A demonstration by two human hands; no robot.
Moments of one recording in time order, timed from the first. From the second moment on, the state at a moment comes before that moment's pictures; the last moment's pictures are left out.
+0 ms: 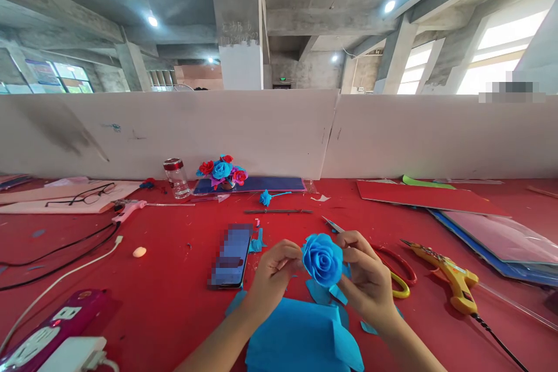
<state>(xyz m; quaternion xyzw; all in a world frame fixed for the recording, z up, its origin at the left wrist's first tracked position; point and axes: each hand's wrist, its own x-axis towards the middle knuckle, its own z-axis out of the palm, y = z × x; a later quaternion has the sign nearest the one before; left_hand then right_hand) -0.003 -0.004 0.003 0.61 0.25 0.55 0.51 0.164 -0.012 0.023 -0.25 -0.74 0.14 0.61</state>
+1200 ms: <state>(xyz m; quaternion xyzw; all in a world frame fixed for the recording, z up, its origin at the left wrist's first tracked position) -0.008 0.008 0.002 0.56 0.40 0.54 0.49 0.169 -0.006 0.064 -0.35 -0.80 -0.01 0.48</state>
